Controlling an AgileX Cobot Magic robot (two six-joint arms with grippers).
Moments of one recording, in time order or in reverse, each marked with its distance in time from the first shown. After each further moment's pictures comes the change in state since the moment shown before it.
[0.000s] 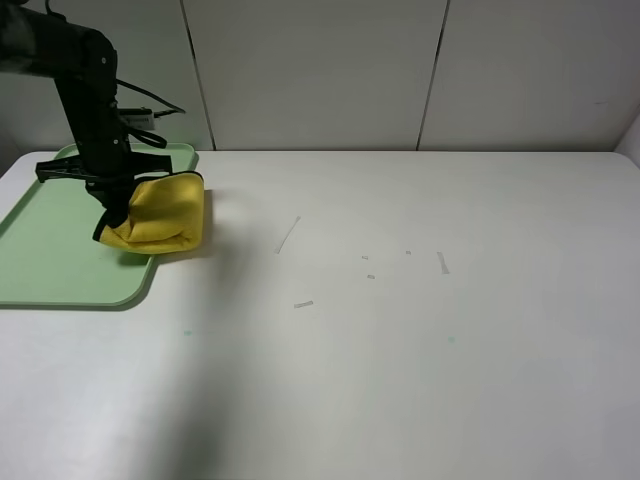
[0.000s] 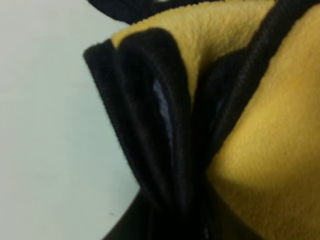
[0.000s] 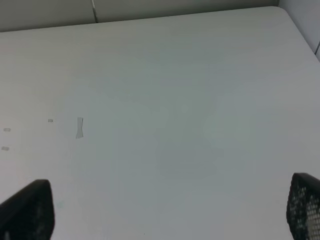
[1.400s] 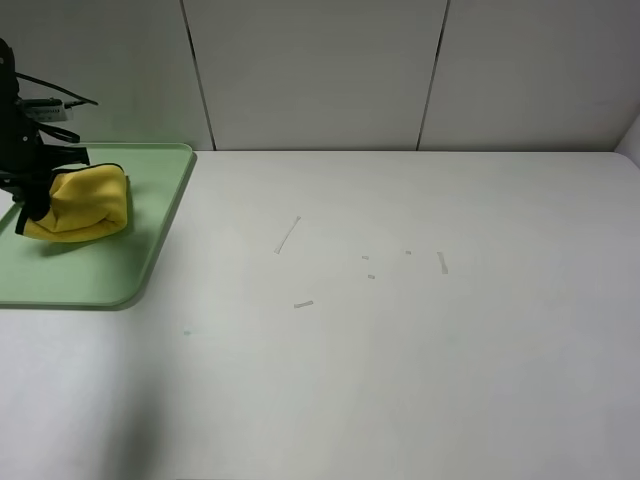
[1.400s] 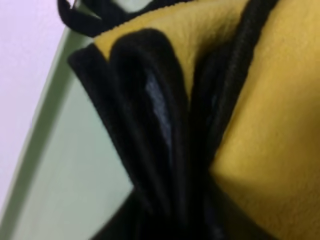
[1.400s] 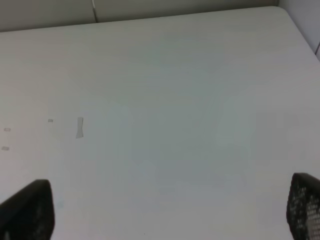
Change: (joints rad) left arm 0.253 0.000 0.000 0.073 -0.126 0.110; right arm 0.000 0.000 0.000 0.001 0.000 0.000
